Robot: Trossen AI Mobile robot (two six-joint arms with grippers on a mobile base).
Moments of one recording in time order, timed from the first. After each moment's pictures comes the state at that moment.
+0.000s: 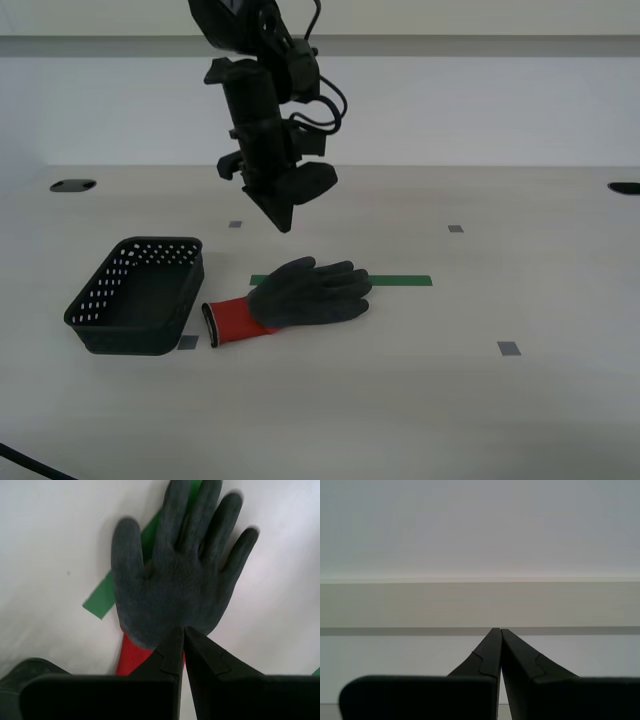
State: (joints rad) arm 0 0.00 1.05 0.52 0.61 0.00 0.00; arm 1 -0.58 2.29 1.52 -0.72 0.20 0.26
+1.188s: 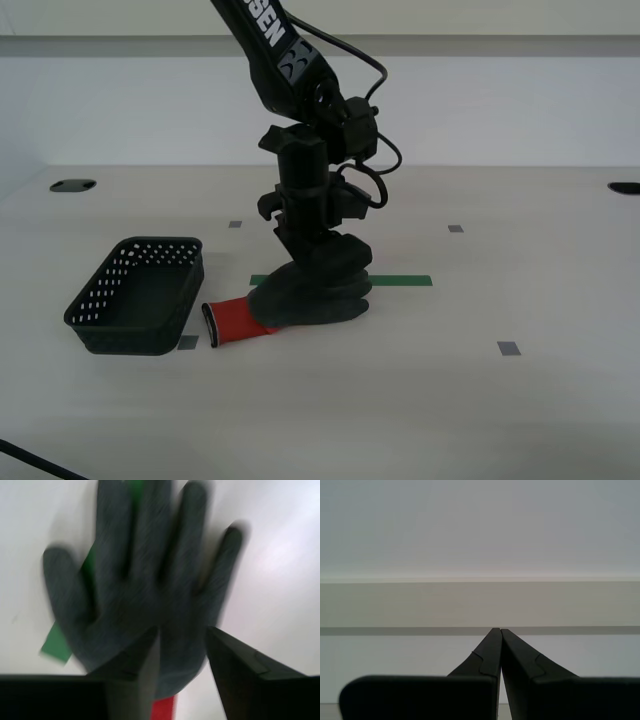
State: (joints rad) arm 0 0.00 1.05 0.52 0.61 0.00 0.00; arm 1 -0.76 2.42 1.49 -0.55 0.04 0.24
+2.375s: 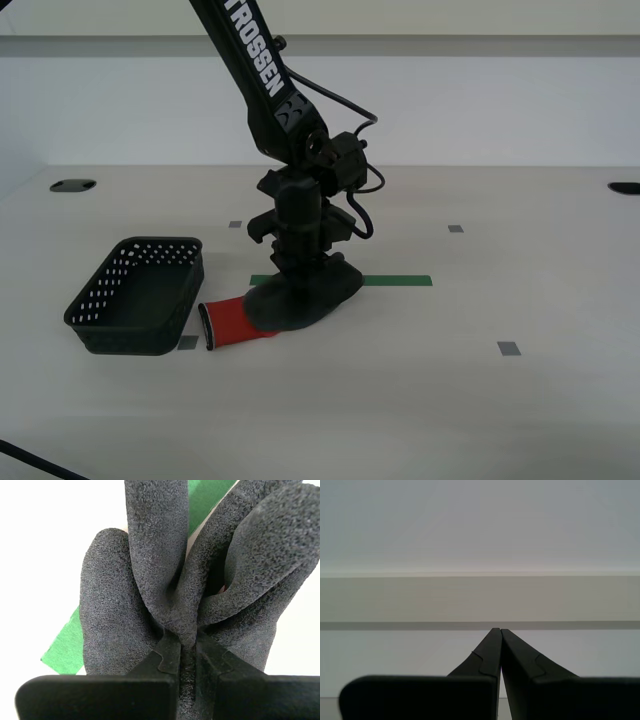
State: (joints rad) arm 0 0.00 1.05 0.52 0.59 0.00 0.00; arm 1 -0.74 2.54 1.49 -0.38 -0.07 0.14
